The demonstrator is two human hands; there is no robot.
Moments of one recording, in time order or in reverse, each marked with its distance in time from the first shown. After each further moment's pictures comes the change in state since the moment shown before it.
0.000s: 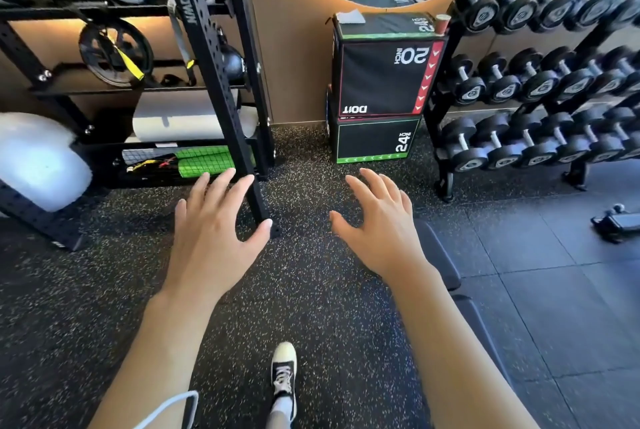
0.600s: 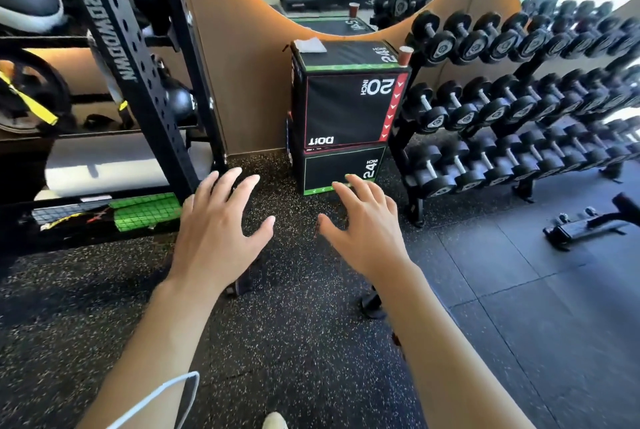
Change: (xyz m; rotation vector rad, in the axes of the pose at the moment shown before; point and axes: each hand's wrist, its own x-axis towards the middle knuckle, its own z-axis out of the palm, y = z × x) left_hand 0.276 -0.062 0.062 -0.063 -0.020 0.187; right_hand 0.241 -0.002 0.054 -0.155 0.055 0.116
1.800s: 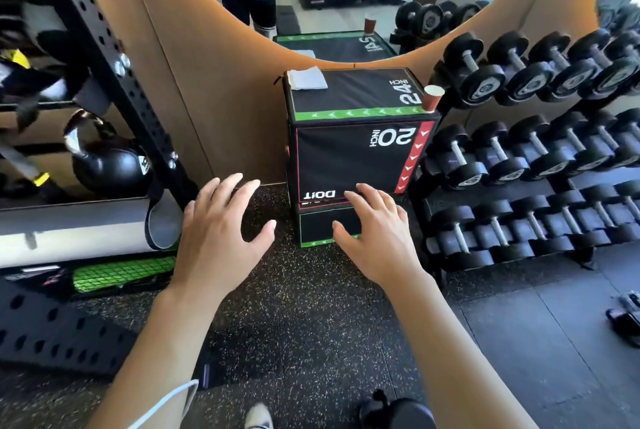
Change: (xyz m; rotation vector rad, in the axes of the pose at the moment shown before) left_hand 0.456 0.038 0.169 -0.038 0.032 -0.091; right_hand 0.452 0.222 0.055 0.055 -0.047 -0.022
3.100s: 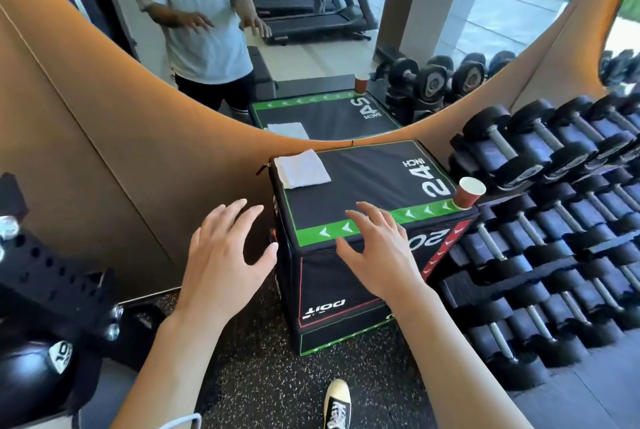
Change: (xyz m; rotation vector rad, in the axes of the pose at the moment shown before) left_hand 0.449 -0.136 0.117 -0.149 -0.046 0.081; right_hand 0.449 0.017 0.086 0.013 0.036 0.120
